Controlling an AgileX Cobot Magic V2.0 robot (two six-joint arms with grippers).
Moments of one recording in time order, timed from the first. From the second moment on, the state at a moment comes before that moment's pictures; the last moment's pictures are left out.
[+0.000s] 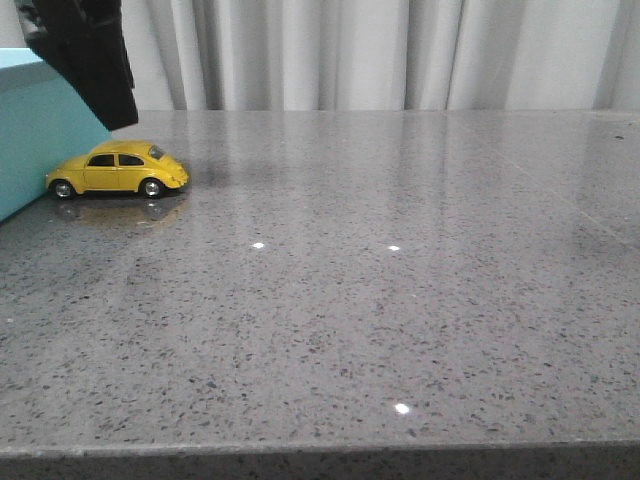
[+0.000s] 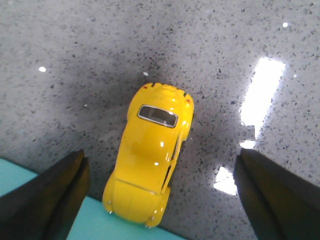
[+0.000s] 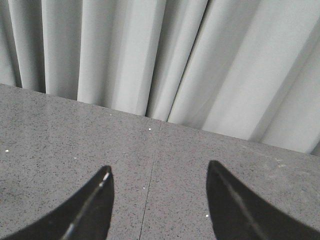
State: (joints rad) left arm -0.31 1.81 -1.70 -0.17 1.24 0.93; right arm 0.70 0.96 -1.02 -1.08 0.64 0.95
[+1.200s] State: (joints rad) left arm -0.31 1.93 -1.70 -0.13 1.21 1.01; right arm 0.70 0.96 -1.02 -1.08 0.64 0.95
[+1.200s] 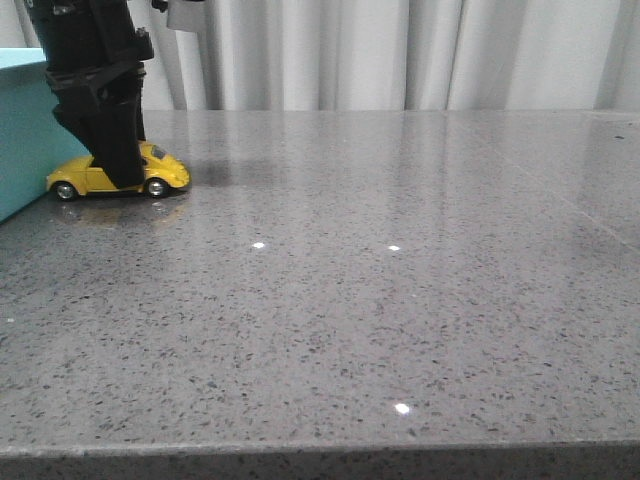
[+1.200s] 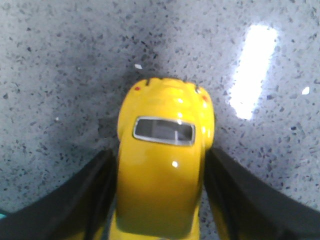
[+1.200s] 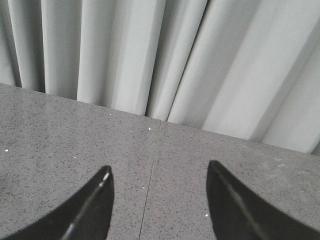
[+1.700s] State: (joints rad) left arm -0.31 1.89 -1.80 -0.32 1.21 1.01; right arm 0.70 0.96 -1.02 -1.08 0.64 0.95
